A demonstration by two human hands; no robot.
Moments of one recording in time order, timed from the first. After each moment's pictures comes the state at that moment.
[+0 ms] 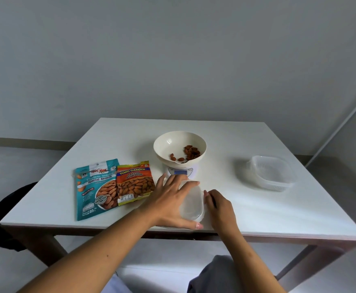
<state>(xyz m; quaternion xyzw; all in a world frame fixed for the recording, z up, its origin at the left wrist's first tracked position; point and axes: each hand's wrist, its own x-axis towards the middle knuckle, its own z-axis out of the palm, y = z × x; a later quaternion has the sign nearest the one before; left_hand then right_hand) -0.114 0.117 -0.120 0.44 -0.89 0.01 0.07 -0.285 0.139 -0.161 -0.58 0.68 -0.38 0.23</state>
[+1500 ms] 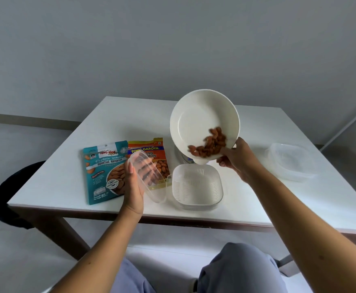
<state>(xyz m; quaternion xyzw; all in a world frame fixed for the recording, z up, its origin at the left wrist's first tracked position) -0.042 0.108 -0.161 0.39 -0.38 -0.50 0.67 -0.289 0.058 -0.090 -0.45 0.62 -0.46 0.46</state>
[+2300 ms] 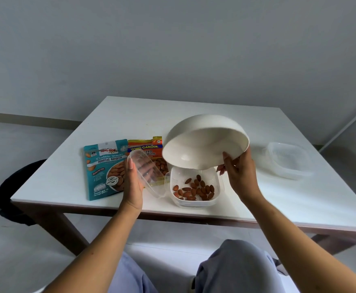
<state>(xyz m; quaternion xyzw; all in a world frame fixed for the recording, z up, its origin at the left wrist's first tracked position) -0.040 0.103 -0.168 0.41 -0.36 -0.51 0.66 -0.292 0.107 -0.118 -0.61 0.53 -0.54 0.24</state>
